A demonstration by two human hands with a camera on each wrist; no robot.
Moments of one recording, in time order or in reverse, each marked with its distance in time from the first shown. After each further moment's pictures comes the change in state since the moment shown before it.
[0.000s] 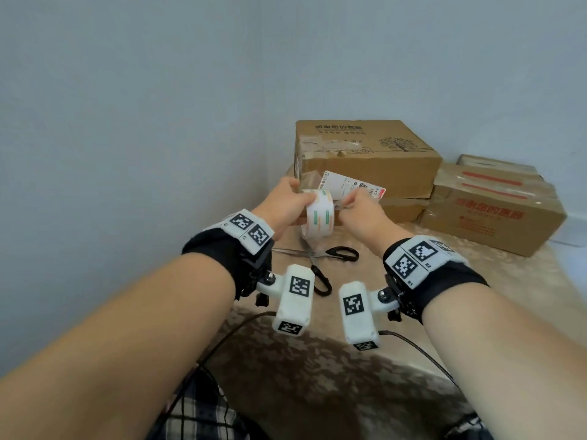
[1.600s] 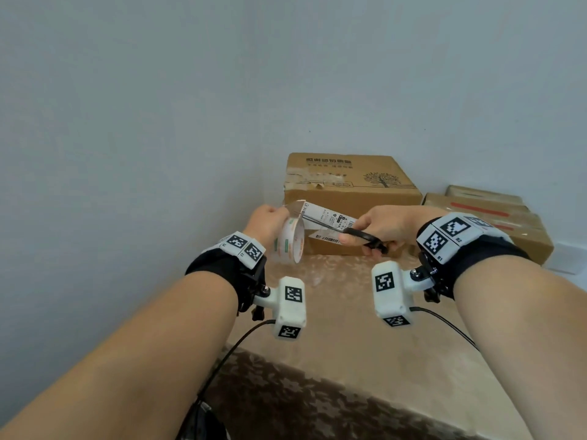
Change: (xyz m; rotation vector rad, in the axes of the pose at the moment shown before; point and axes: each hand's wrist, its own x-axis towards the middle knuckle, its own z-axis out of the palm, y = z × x) left_hand 0.035 0.005 -0.021 0.198 0.155 -0.015; right_hand 0.013 -0.030 -0.084 -0.321 -0.537 0.093
